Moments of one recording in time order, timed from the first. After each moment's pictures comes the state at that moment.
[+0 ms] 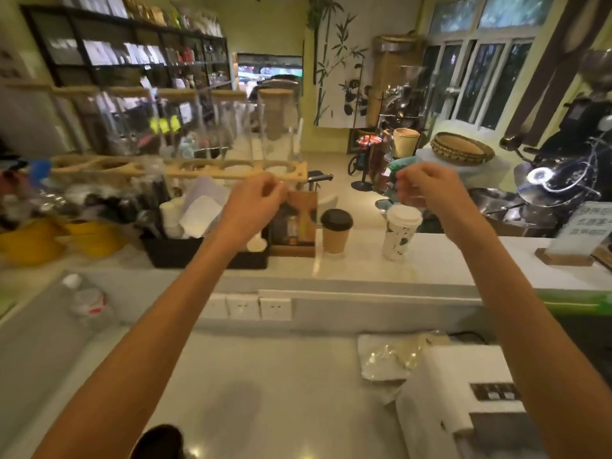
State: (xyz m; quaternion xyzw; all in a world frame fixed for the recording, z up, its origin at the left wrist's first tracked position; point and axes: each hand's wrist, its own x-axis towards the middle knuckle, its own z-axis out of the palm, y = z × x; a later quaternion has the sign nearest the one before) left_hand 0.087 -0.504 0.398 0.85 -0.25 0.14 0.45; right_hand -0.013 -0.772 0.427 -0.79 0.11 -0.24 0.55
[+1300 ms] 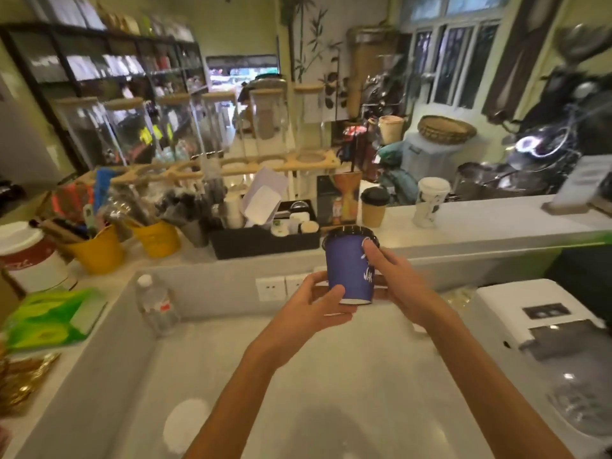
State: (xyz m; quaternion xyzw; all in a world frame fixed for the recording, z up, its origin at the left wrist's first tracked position) left_hand -0.030 -0.338 0.283 0.60 -0.22 -0.33 0.70; right_hand -0.081 -0.517 0.309 -0.69 0.15 -0.10 0.70
